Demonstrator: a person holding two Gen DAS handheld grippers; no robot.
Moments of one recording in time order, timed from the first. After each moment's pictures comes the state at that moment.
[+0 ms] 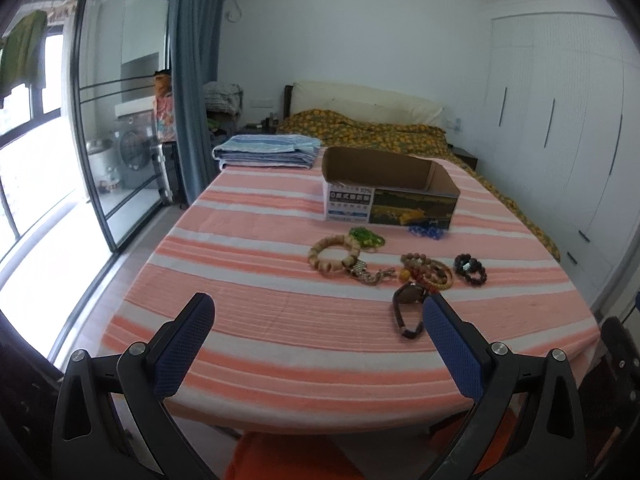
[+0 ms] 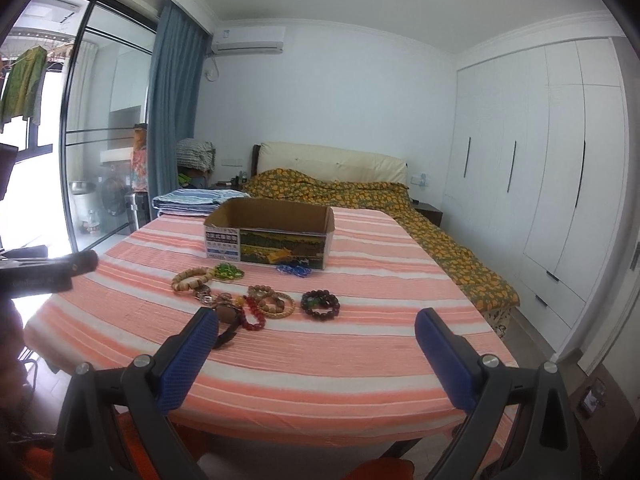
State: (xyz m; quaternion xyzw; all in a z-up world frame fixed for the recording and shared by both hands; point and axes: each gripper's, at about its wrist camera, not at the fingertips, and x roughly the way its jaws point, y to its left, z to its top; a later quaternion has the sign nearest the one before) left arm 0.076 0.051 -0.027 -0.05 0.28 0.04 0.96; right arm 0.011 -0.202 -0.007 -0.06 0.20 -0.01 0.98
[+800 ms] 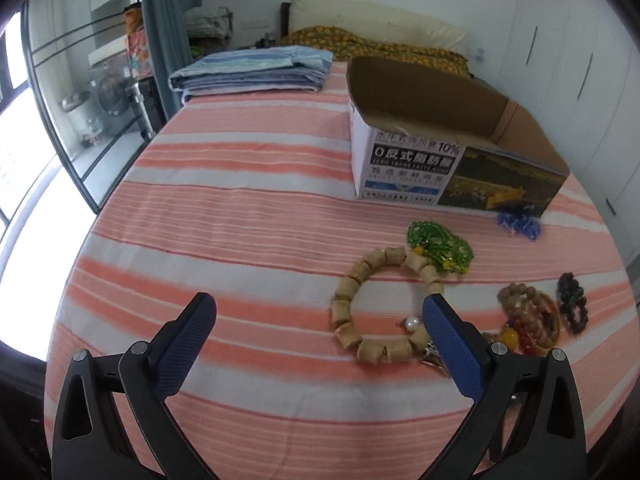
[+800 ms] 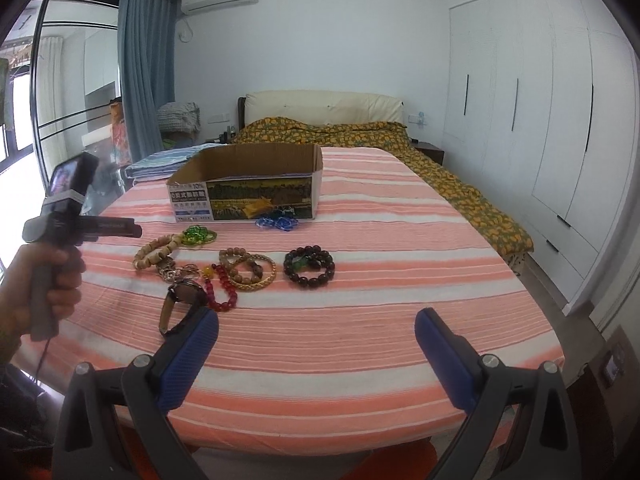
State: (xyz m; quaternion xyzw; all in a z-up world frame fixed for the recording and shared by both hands) left arm 0.321 0.082 -0.119 -0.04 0.44 0.03 0.90; right arm 0.093 -0.237 -0.049 -0.01 0.30 -0.02 0.95
